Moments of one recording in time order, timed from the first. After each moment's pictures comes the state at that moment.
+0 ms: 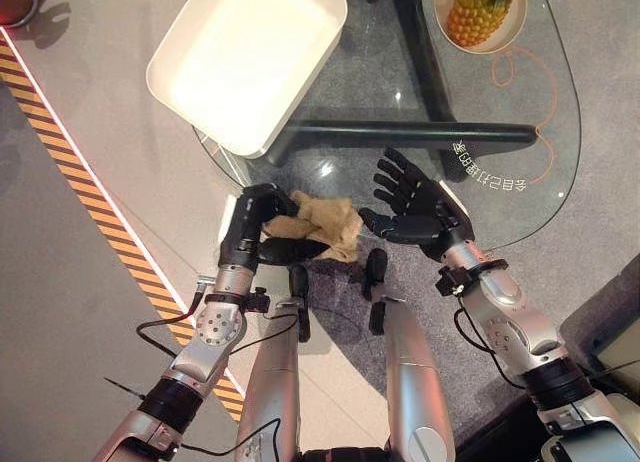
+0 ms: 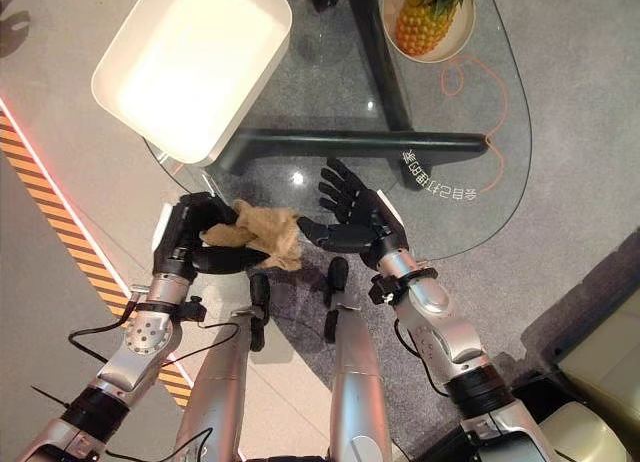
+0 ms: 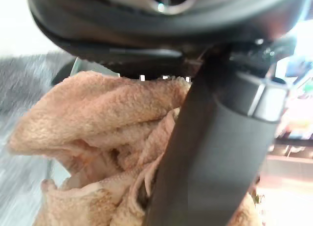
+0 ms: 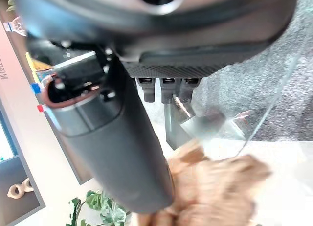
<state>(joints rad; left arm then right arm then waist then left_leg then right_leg) -0.27 0.52 -0.31 0.18 -0.30 -0.45 0.38 -0.33 -0.55 0.29 0.03 0.73 -0.01 0.04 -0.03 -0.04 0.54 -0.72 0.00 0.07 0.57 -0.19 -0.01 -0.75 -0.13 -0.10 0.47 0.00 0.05</state>
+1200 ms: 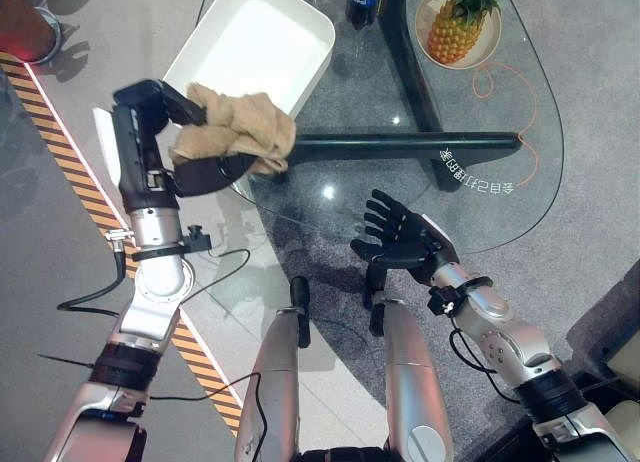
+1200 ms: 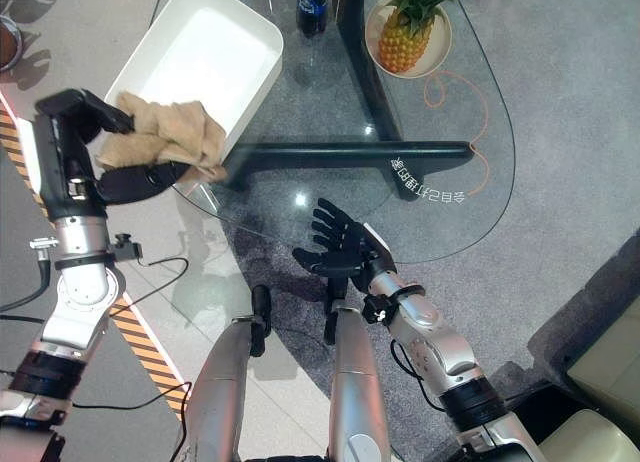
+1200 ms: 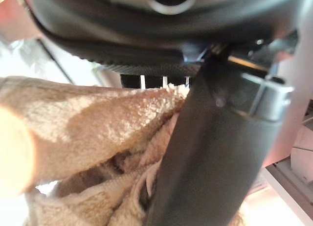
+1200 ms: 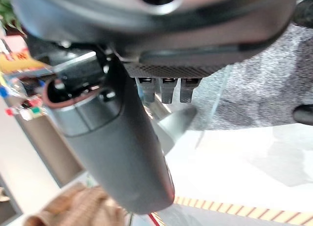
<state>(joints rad) -0.51 0.67 -0.14 0.25 -0.13 -0.45 0.60 -0.34 -0.52 0.34 0.07 0.73 0.18 0.05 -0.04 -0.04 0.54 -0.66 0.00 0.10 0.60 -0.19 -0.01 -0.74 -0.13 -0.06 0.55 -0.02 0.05</state>
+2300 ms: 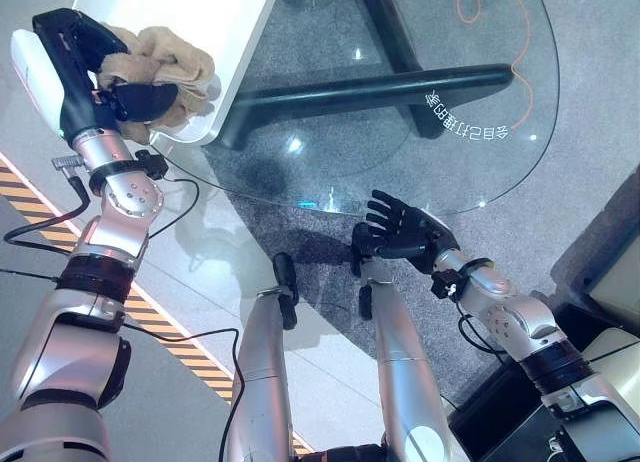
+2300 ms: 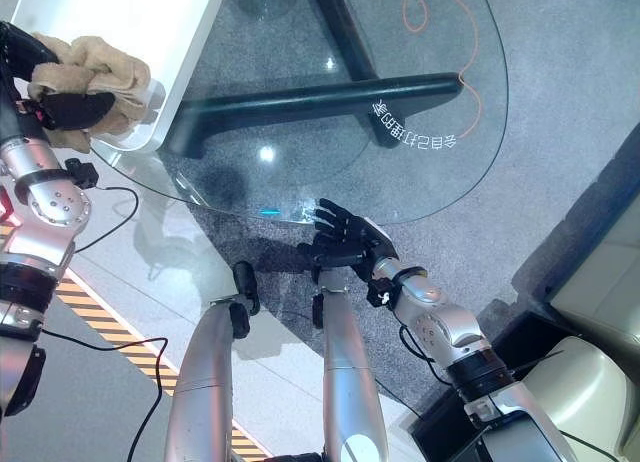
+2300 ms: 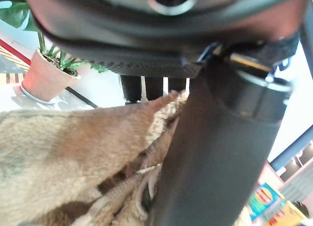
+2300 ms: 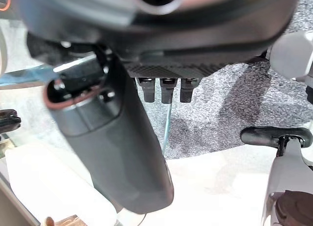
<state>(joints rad) -0.93 0.80 -0.33 0.69 -0.10 -0.22 0.84 -0.46 -0.60 0.37 0.15 0.83 0.23 0.04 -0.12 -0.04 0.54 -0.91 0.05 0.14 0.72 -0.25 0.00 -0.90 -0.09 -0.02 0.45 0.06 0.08</state>
